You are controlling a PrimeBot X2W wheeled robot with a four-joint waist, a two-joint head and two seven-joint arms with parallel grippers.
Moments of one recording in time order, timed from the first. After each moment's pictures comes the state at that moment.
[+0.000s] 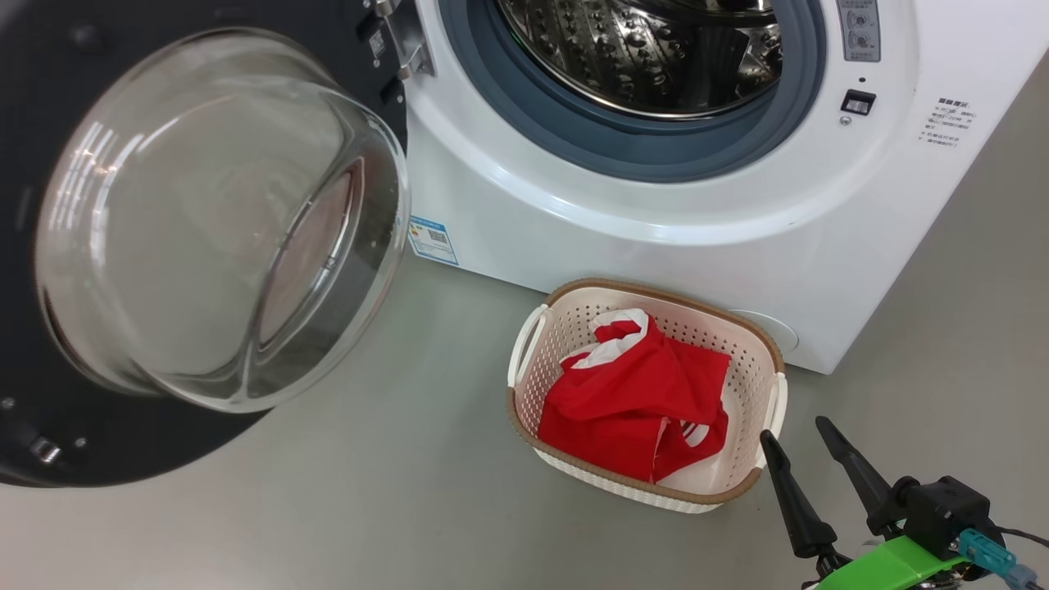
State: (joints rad) left arm -0.57 0.65 0.21 0.60 -1.18 -0.12 0.48; right arm 0.01 -0.16 0.14 0.23 0.41 0.12 -0.26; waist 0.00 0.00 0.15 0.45
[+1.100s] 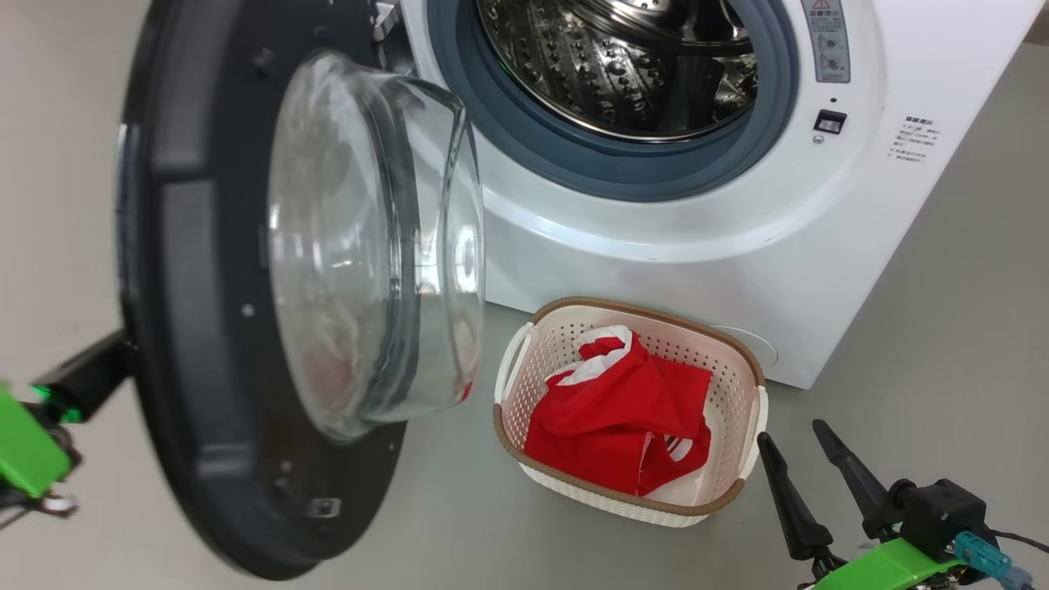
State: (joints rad) left arm -0.38 0.70 -0.11 0.03 -1.45 -0.12 0.54; right arm 0.02 -0.14 0.14 0.24 0.41 0.12 -0.26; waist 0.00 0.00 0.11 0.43
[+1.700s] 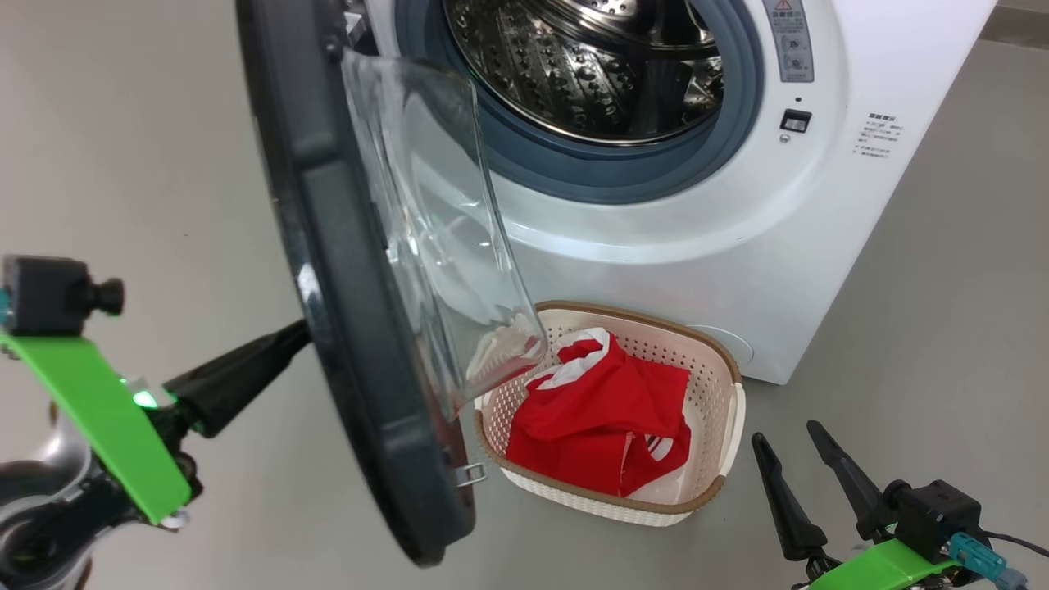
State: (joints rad) left arm -0.46 0.70 -0.33 -0.10 -1.44 -0.12 0.45; right arm 0.02 -0.12 0.14 0.24 0.41 0.12 -0.26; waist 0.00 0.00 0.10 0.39
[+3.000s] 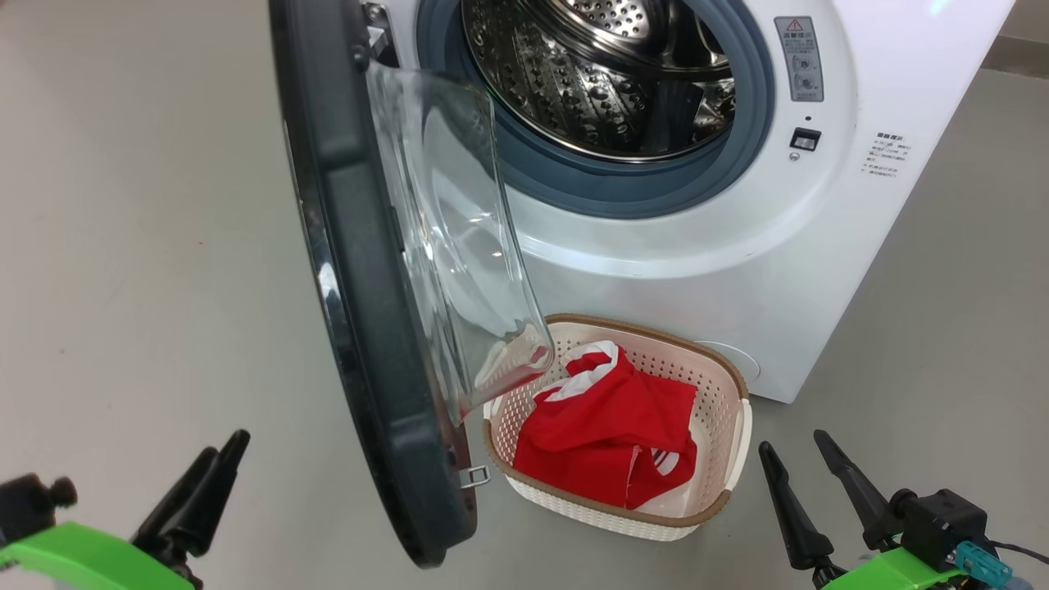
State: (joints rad) left arm -0.19 0.63 -0.41 0.20 -1.46 -0.12 -0.09; right arm 0.04 -0.13 0.13 0.24 0.41 0.12 -0.26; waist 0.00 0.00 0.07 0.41
